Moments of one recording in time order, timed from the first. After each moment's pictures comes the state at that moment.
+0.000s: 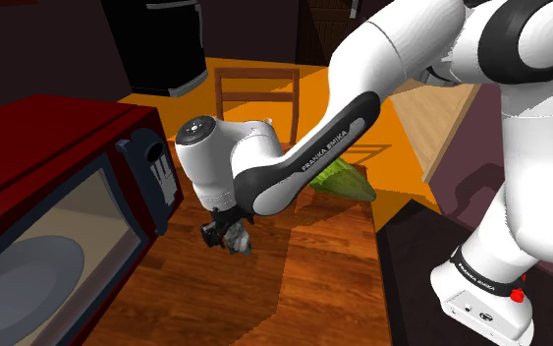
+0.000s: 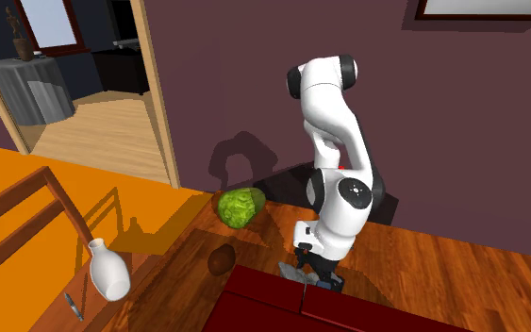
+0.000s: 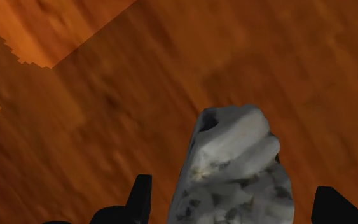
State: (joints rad) arm 0.25 0.49 0.59 -1.86 -0.52 2.12 1.08
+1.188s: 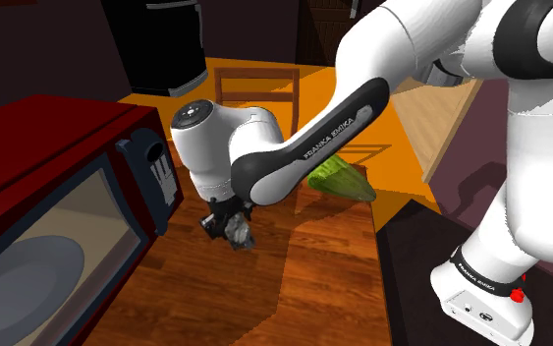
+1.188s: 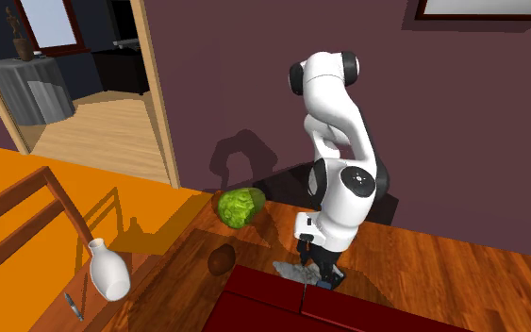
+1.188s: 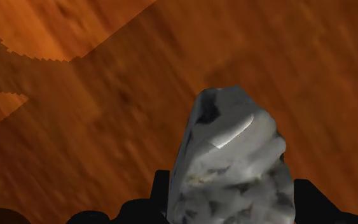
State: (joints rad) arm 0.24 0.44 0.61 -1.85 -0.48 2.07 1.06
